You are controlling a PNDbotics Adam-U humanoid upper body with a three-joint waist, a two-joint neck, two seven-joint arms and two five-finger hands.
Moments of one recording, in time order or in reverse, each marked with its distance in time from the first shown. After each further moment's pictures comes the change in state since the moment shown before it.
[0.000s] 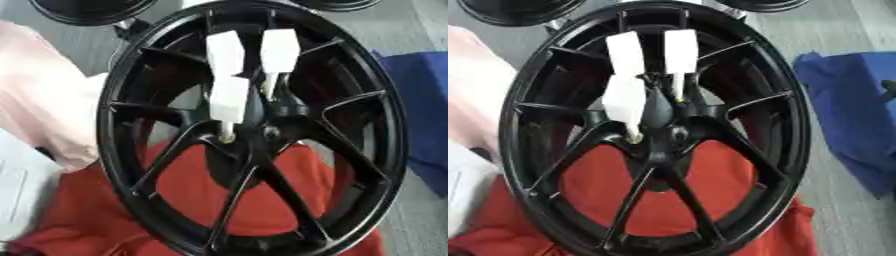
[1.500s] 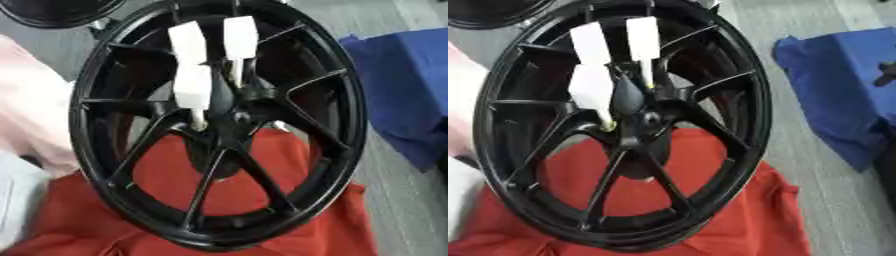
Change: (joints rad) left arm -0.415 0.867 -0.345 -0.012 -0.181 0.067 -1.054; right arm 0.067 -0.058 0.019 0.000 0.000 -0.051 0.013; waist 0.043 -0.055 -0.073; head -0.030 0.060
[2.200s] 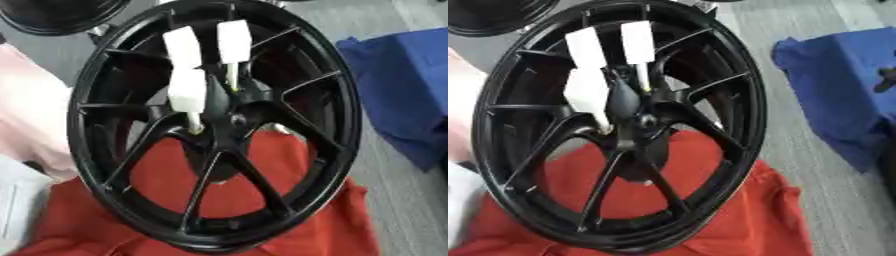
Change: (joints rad) left arm -0.254 -0.069 -0.153 0.011 -0.047 0.029 -0.411; right arm 0.004 -0.004 0.000 0.001 0.002 -0.005 -0.006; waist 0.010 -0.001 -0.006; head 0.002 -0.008
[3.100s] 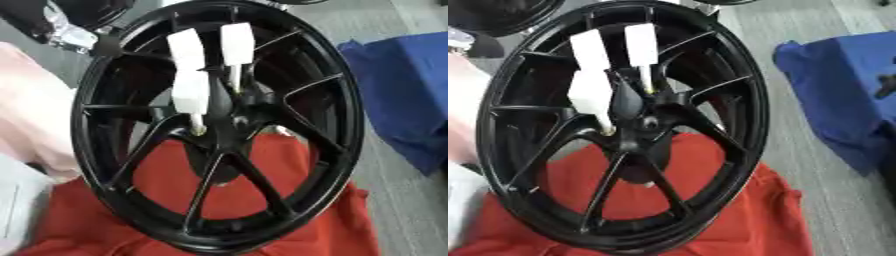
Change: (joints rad) left arm -0.368 -0.373 -0.240 0.391 -0.098 -0.080 -0.005; right arm 0.009 0.000 0.006 0.010 0.004 -0.001 0.011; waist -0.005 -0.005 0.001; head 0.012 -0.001
